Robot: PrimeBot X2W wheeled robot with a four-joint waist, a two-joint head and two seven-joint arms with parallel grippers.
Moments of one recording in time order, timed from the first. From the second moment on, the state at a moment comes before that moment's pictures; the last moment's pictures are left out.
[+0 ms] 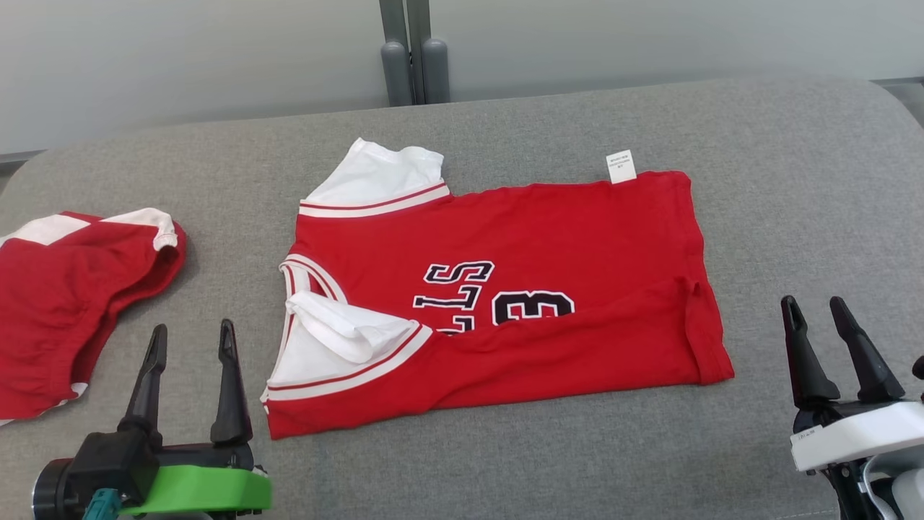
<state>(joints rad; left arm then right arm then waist) 0.04 0.27 -0.19 -0.06 -0.38 0.16 -0.26 0.02 -0.35 0.08 0.08 0.65 0.13 -0.26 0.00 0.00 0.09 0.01</state>
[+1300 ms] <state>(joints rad) -0.12 0.14 -0.21 0.44 -0.41 -0.09 0.00 -0.23 -0.29 0.22 0.59 0.58 0.13 -0.02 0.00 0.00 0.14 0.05</state>
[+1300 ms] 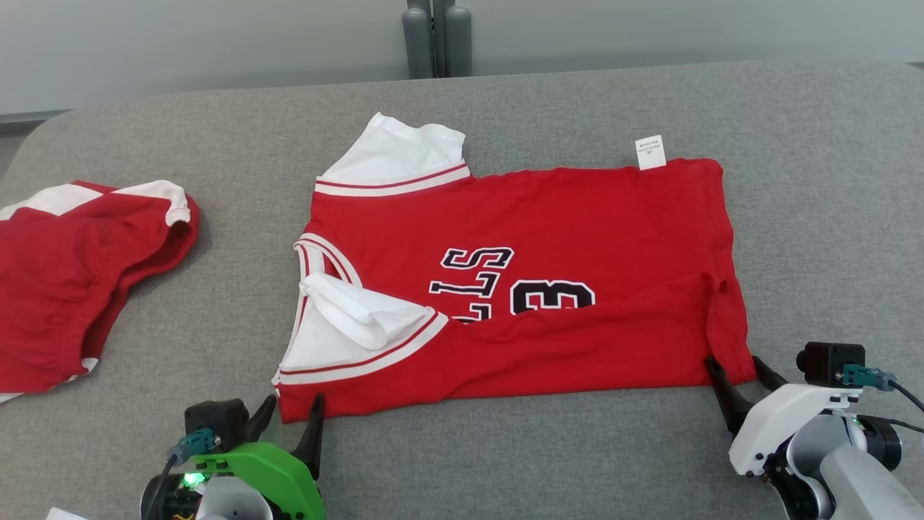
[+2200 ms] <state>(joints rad) -0.08 0.18 -0.23 0.40 -0.48 -0.08 0.13 -0.24 -0.33 0.29 0.58 0.63 0.13 0.04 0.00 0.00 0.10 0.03</state>
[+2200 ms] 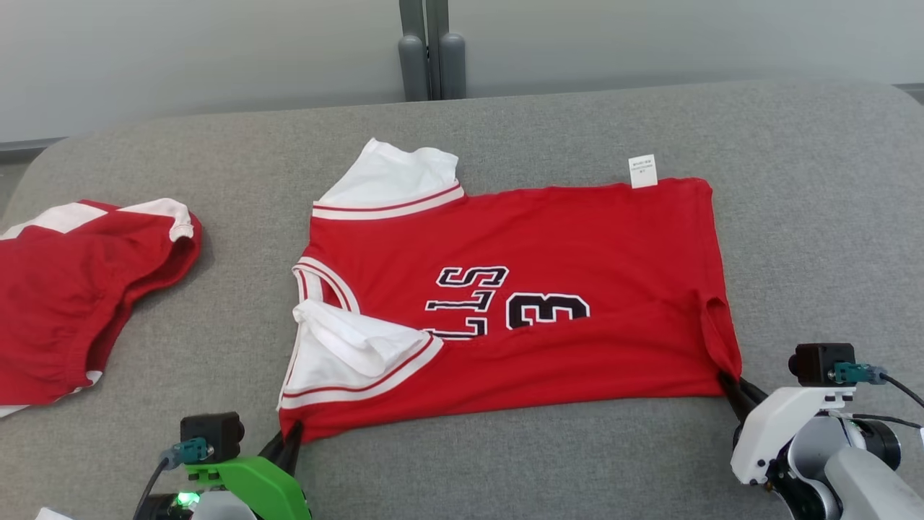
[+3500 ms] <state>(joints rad) 0.12 0.30 -0.23 -0.06 -0.50 0.00 0.37 0.05 -0.37 0.05 0.12 0.67 0.13 0.33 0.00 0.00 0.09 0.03</state>
